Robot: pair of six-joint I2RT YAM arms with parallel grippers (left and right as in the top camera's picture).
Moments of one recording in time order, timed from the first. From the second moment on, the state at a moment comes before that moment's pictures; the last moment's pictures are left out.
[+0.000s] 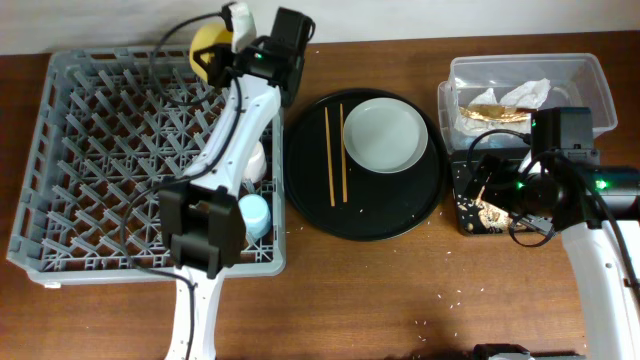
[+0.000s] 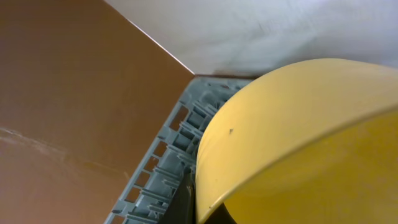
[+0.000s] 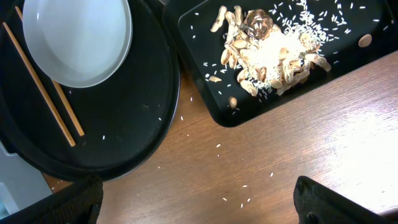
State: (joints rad) left arm -0.37 2.36 2.28 -0.94 -1.28 -0.23; right arm -0.05 1.27 1.36 -1.29 -0.02 0.47
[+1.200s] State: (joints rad) left arm -0.48 2.49 2.27 -0.93 -1.26 -0.13; right arm -0.05 1.27 1.36 -1.29 -0.02 0.47
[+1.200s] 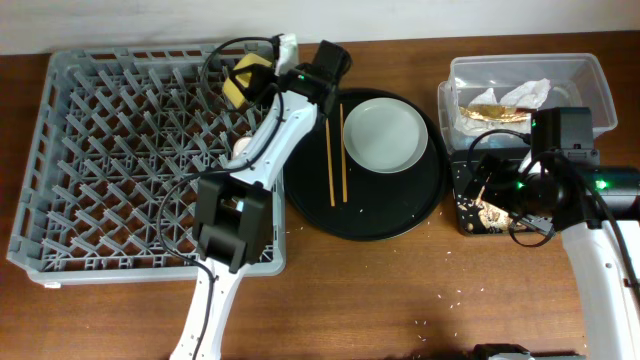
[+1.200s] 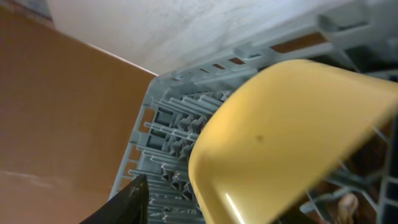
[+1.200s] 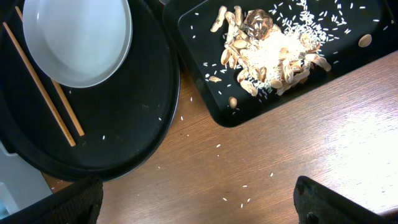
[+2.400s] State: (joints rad) left arm -0.53 2.38 2.27 -1.09 0.15 -0.14; right arm -0.05 1.27 1.36 -1.29 -0.02 0.47
